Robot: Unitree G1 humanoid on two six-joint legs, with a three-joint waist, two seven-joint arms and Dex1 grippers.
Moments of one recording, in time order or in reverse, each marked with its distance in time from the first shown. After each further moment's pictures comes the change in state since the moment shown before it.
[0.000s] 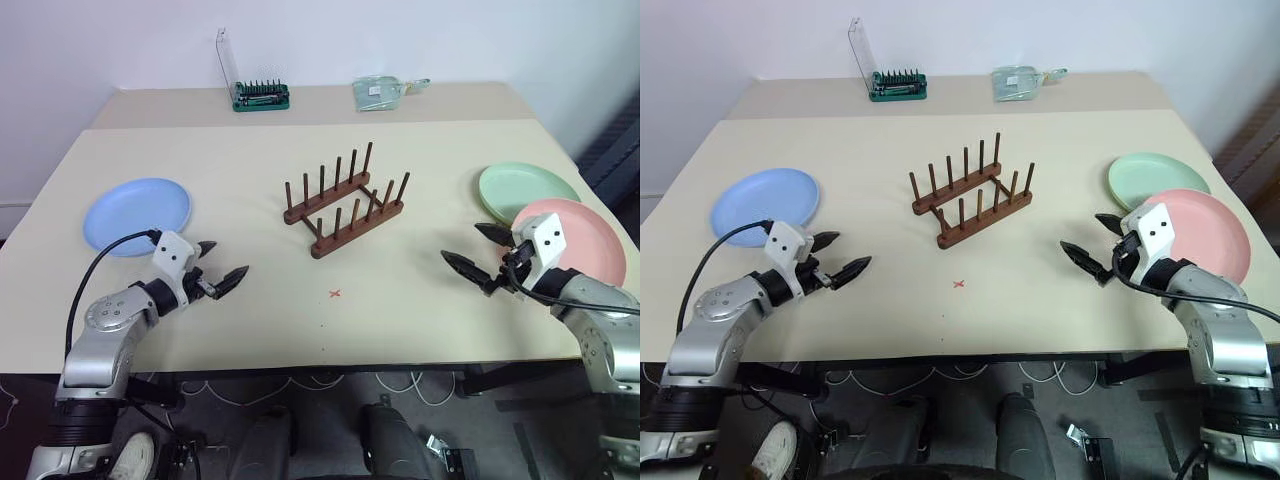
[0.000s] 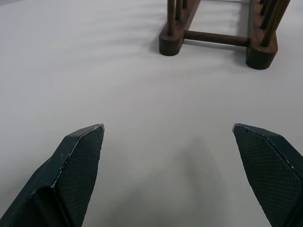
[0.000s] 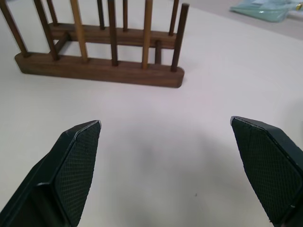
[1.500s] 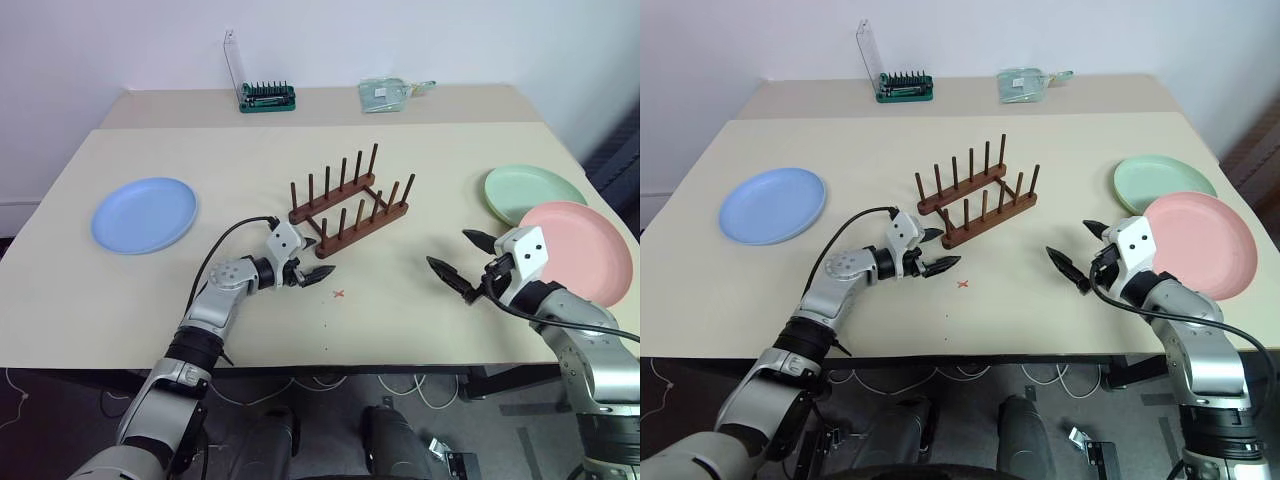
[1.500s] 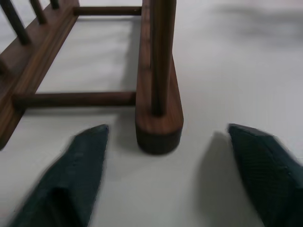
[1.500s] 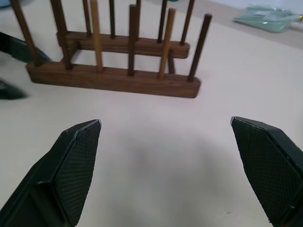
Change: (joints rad) left arm -0.414 -0.312 -0.318 0.539 0.210 -0.261 -0.103; right arm 0.077 0.092 0.037 -0.127 -0.041 -0.022 -0.112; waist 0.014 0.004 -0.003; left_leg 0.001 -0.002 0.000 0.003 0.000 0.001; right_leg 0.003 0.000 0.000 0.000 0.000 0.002
